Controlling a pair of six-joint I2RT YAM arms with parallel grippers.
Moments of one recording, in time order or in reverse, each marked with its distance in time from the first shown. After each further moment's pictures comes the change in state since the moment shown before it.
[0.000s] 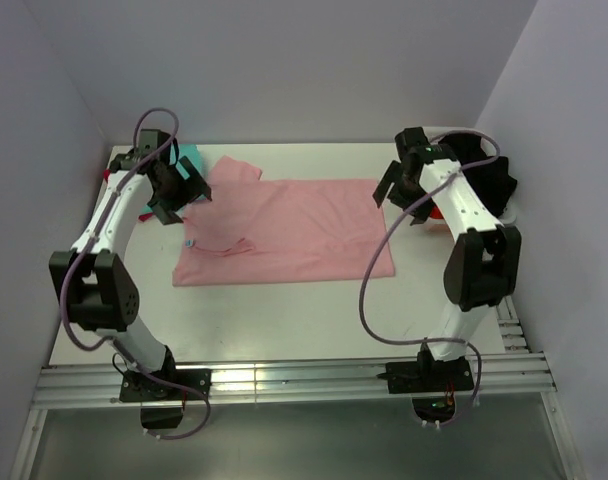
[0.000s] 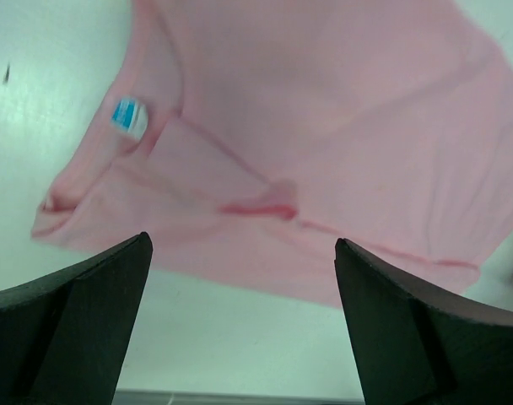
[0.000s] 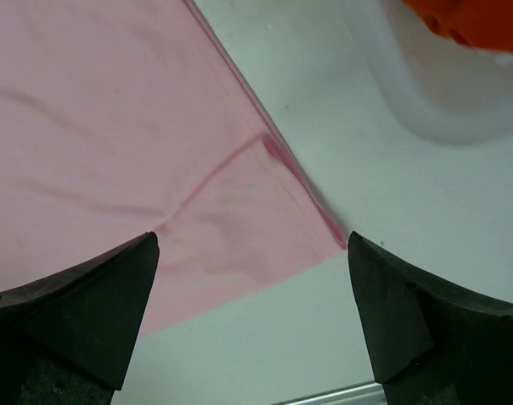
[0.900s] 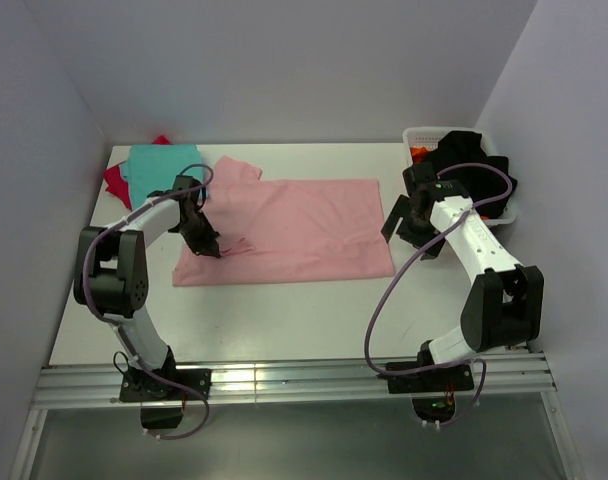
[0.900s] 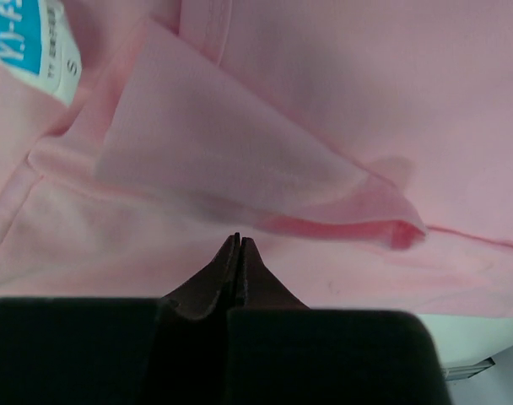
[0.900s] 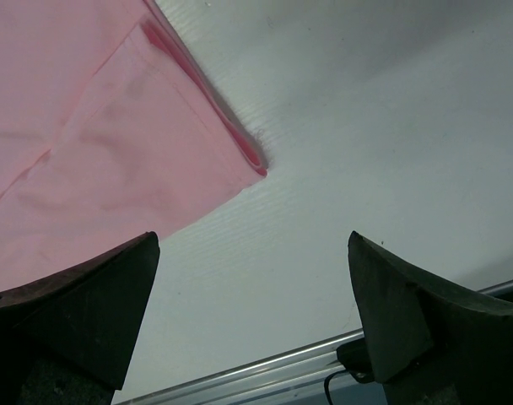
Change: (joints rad) left arm -0.074 0.039 -0.437 0.235 0.108 0.003; right arm 0.000 -0.351 -0.430 0.038 0.005 -0.019
